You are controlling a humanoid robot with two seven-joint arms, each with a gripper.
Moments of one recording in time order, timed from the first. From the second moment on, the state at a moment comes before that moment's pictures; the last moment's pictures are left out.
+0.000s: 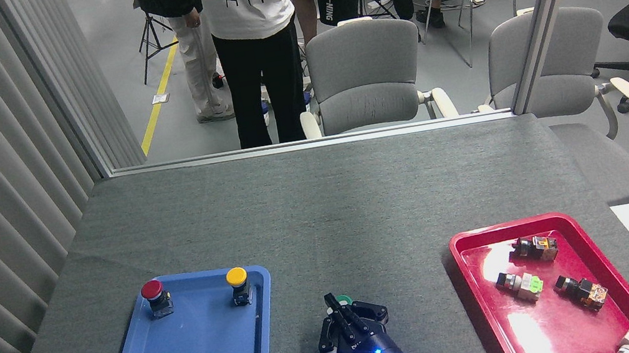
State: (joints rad) left arm 0.24 0.15 0.16 -1.54 -1.30 -0.22 0.18; right arm -0.26 0.17 0.48 -0.98 1.48 0.08 -0.12
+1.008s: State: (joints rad) left arm 0.23 0.14 0.15 -1.53 -1.30 -0.22 0.18; right arm -0.20 0.17 0.32 -1.28 1.46 0.16 -0.20
